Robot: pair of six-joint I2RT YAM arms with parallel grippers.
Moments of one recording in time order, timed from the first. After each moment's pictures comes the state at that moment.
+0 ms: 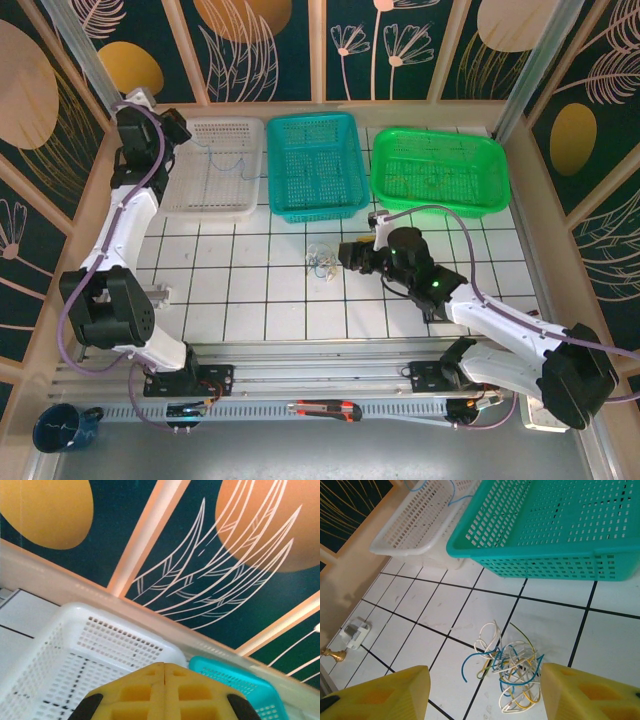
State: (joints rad) left arm 0.05 1.56 1.38 -0.03 0.10 -0.55; right arm 0.74 1.04 0.55 0.07 -0.08 0.51
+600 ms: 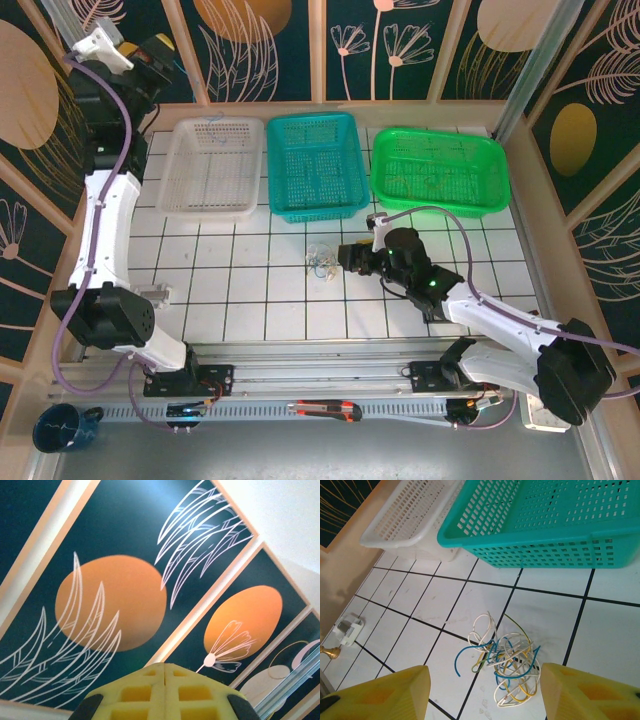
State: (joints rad) left arm 0.05 1.56 1.76 0.03 0.33 -0.76; right arm 0.74 1.06 0.55 0.07 -0.08 0.52
